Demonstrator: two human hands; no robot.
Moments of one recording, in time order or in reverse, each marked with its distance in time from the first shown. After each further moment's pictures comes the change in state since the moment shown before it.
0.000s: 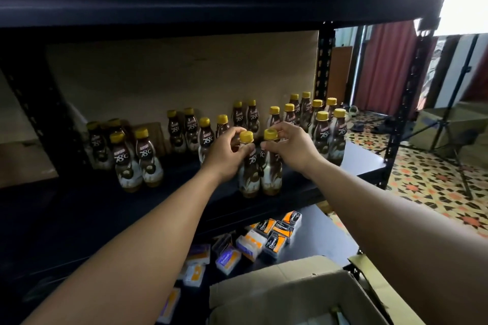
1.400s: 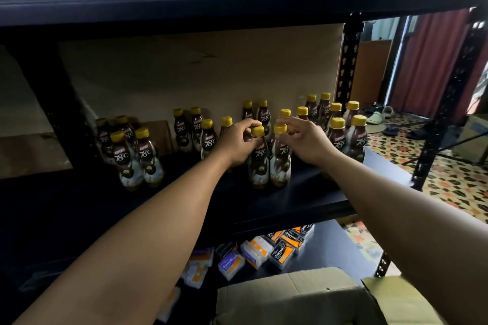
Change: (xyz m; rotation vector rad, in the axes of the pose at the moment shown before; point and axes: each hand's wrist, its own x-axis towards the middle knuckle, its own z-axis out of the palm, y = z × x) left_hand 0.063 0.008 0.021 0.224 -0.019 -0.050; right_hand 0.075 0.040 -0.028 -0.186 -0.114 -0.163
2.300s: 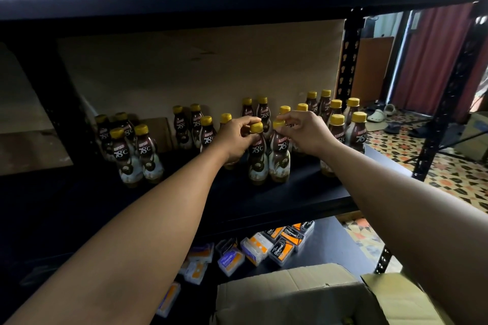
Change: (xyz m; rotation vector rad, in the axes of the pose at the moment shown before) left_hand -0.001 0.002 -0.005 -0.044 -0.033 -0.038; right_hand 0.010 0.000 -0.007 0.017 0.011 -0.010
